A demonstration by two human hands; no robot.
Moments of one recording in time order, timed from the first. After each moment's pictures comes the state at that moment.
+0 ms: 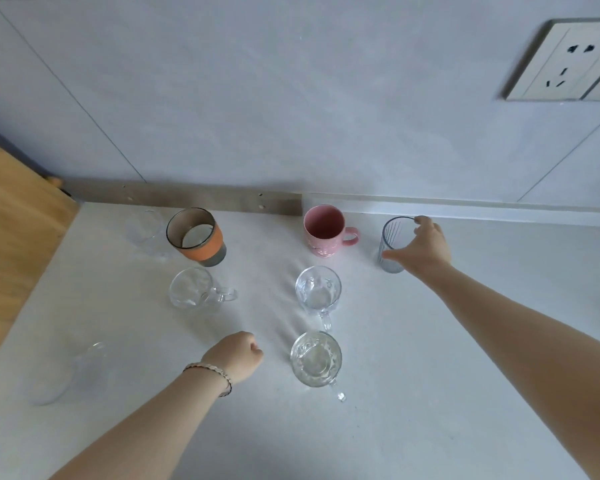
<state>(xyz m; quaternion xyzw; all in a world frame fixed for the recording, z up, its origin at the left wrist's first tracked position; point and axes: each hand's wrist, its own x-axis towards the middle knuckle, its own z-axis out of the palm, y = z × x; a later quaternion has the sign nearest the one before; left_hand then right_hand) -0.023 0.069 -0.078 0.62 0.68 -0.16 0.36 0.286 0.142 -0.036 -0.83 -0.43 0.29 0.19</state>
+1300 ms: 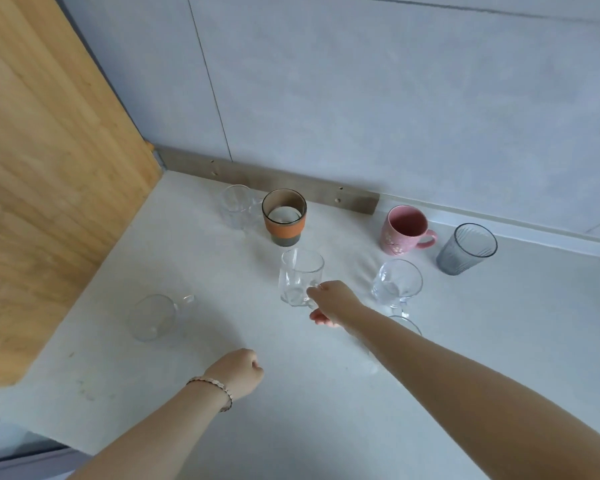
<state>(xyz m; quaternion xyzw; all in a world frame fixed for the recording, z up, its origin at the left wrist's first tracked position) -0.154 0.007 -0.096 0.59 0.69 -0.14 0.40 0.027 0.086 -0.035 -0.69 -0.43 0.57 0.10</state>
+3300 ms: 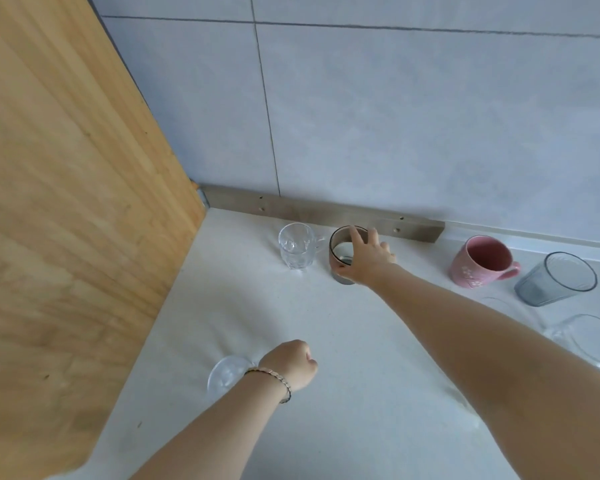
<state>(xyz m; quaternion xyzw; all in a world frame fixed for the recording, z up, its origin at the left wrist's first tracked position) -0.215 0.103 -0.071 0.64 0.64 -0.13 0.40 -0.056 0.224 -0.035 -0.74 -0.63 0.21 -0.03</state>
